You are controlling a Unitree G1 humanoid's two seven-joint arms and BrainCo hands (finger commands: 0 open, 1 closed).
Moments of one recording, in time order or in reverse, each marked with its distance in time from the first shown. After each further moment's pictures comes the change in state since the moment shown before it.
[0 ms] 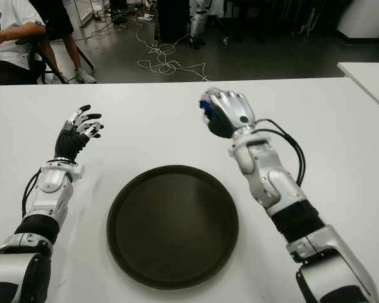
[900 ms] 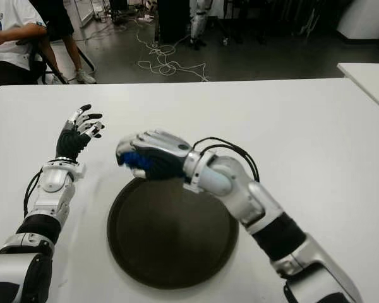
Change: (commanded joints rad) left arm 0.005 -0.009 -0.004 -0.021 0.006 0.003 0.023; right arm 0.032 0.029 0.073 -0.072 0.397 -0.410 0.482
